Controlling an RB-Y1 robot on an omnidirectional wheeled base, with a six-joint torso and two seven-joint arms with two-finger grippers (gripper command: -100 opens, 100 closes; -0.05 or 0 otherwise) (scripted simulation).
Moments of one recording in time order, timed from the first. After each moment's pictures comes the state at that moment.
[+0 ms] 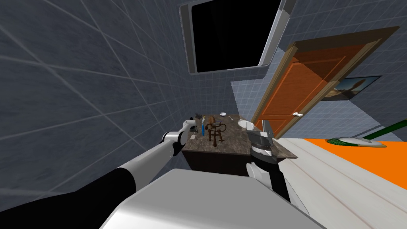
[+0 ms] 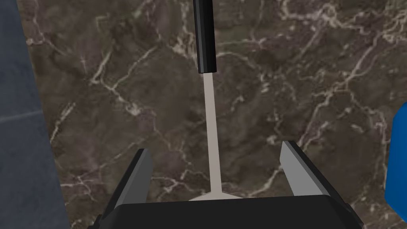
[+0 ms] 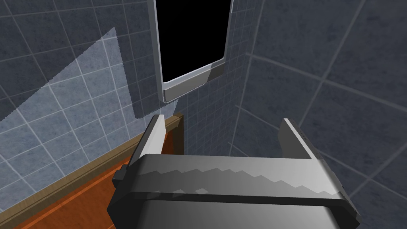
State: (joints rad) left arm -1.09 0.17 0.35 -0.37 -0.09 1.11 1.56; right arm 0.46 -0.04 -0.06 -2.22 -0.03 -0.63 -0.14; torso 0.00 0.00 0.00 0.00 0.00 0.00
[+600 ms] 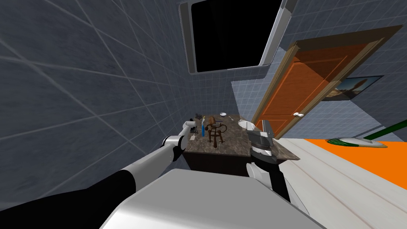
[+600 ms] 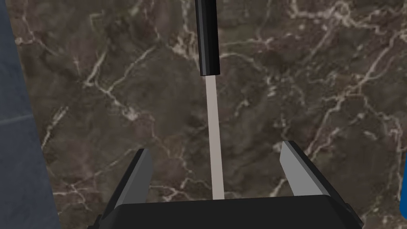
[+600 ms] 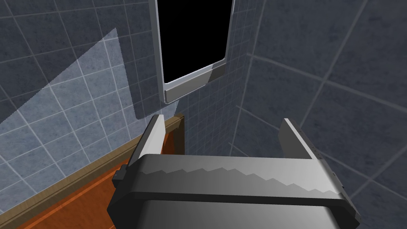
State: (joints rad) left arm -0.99 0.14 0.34 -0.54 -0.10 1.17 1.55; right arm 0.46 -0.04 -0.06 -2.22 -0.03 -0.63 -0.14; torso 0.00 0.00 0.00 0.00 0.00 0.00
